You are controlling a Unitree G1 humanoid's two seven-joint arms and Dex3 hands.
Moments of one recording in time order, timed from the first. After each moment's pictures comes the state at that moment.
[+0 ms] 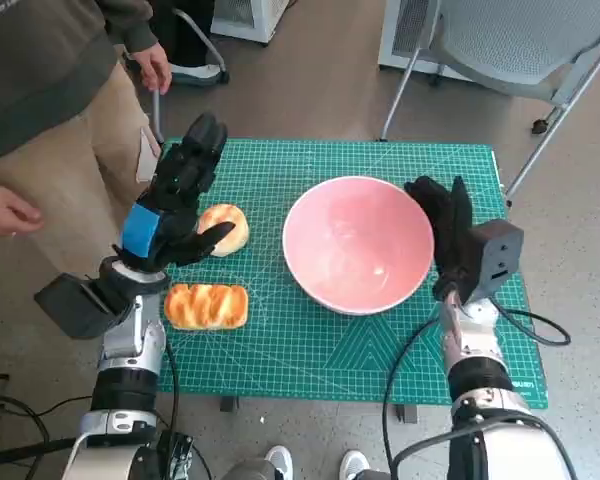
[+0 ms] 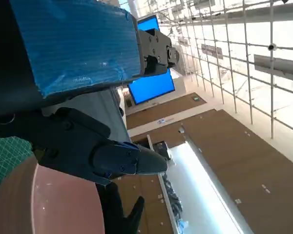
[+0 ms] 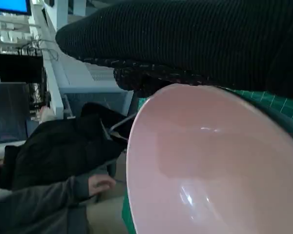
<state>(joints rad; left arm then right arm) -0.55 0.22 0.20 0.60 -0.32 -0.64 -0.61 -0.84 -0.12 -0.25 1.30 0.07 -0.47 0.18</state>
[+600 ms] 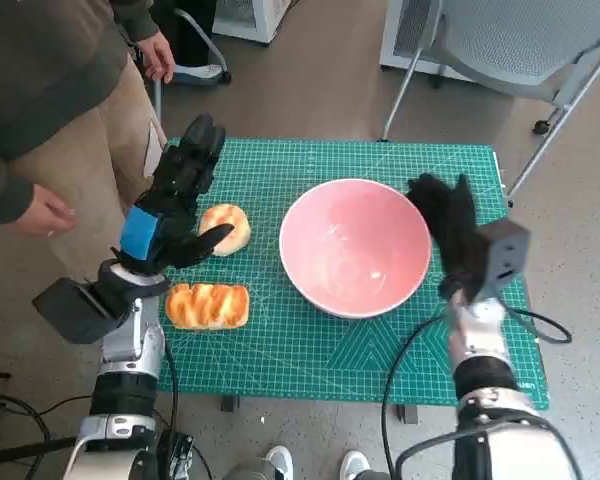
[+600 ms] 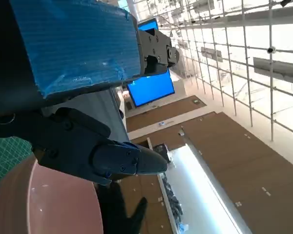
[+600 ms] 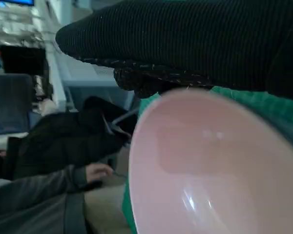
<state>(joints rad) -0.52 0.23 0.20 0.56 -0.32 -0.64 -0.59 -0.84 -0.17 -0.24 1.27 0.07 -0.54 0.19</state>
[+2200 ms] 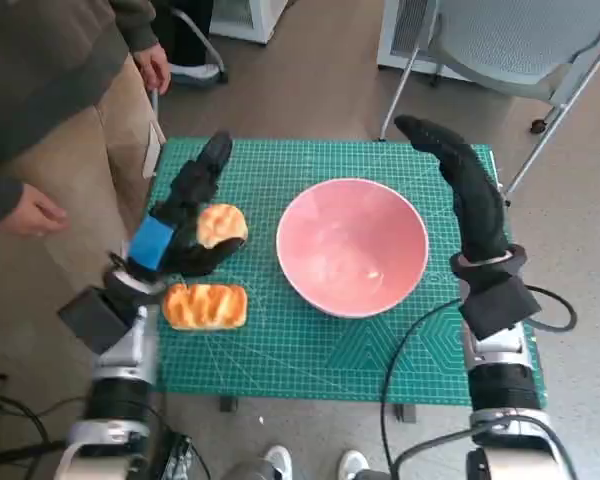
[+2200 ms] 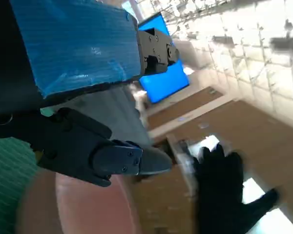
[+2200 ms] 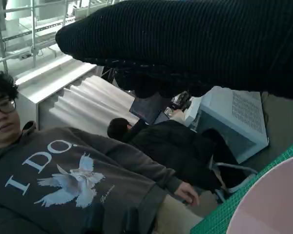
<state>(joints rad) -0.44 0.38 0.14 0.37 0.02 -0.54 -0.49 -0.72 -0.19 -0.06 0.74 -0.05 -0.84 0.14</state>
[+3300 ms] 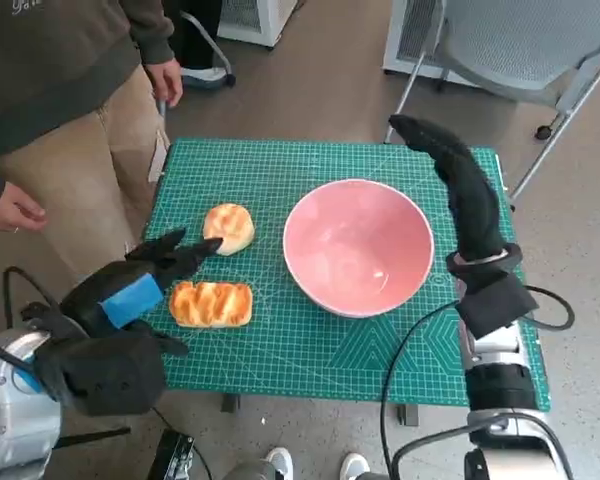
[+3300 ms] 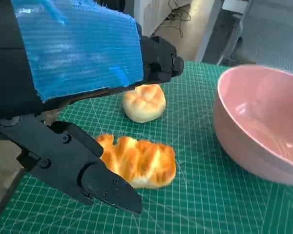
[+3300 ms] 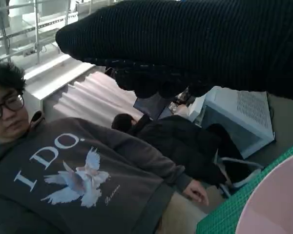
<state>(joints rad) -0.11 0.70 0.03 -0.47 0.44 0.26 -0.74 -0.72 -0.19 -0.04 0.72 -0.04 -0.82 0.14</state>
